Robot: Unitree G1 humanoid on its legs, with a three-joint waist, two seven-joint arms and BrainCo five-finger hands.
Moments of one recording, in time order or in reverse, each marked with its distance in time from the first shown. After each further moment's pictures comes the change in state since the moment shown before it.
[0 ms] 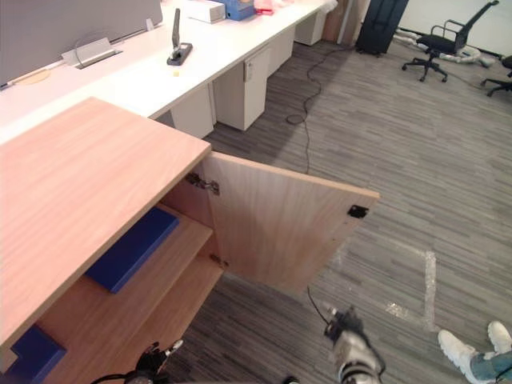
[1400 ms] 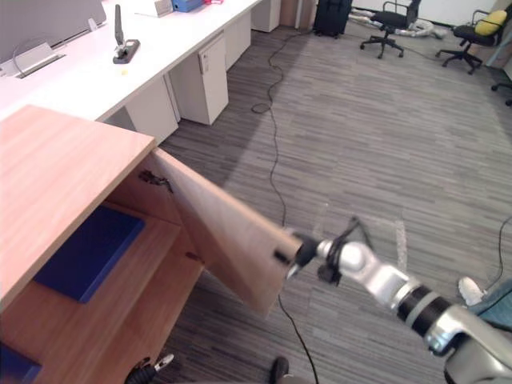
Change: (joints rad) left arm 0.026 0.041 0.032 0.054 0.009 -0.023 -0.072; right arm -0.256 -0.722 1.298 -0.950 0.031 -0.053 0.564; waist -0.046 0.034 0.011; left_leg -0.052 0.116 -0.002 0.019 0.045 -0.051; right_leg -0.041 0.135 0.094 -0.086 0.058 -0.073
